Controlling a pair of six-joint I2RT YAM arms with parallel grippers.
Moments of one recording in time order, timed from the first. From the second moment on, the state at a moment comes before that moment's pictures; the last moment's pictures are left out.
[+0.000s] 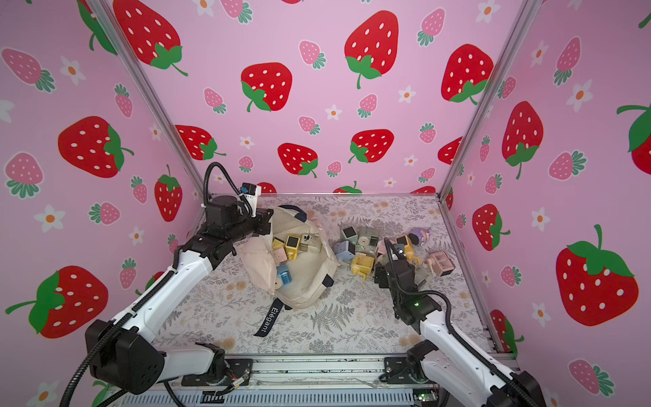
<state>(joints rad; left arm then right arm) -0.28 1.32 1.16 -0.23 0.19 -0.11 0.57 0.85 0.45 -0.16 0.44 0.26</state>
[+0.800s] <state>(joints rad) -0.28 1.41 1.22 -0.22 0.18 -0.11 -0.06 0.66 0.38 -0.45 0.57 0.43</state>
